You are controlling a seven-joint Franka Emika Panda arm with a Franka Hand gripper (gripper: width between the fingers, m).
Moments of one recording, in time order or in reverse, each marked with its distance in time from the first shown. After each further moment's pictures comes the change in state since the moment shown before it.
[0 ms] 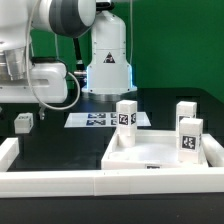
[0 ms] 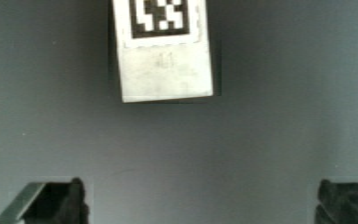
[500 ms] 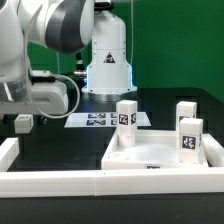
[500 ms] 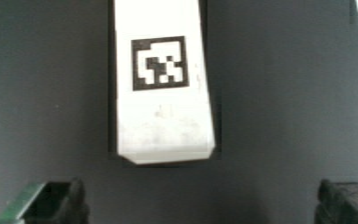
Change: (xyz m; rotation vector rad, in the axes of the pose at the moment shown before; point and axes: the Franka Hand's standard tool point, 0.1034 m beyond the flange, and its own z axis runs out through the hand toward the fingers) arm -0.011 0.005 0.020 -0.035 -0.318 0.001
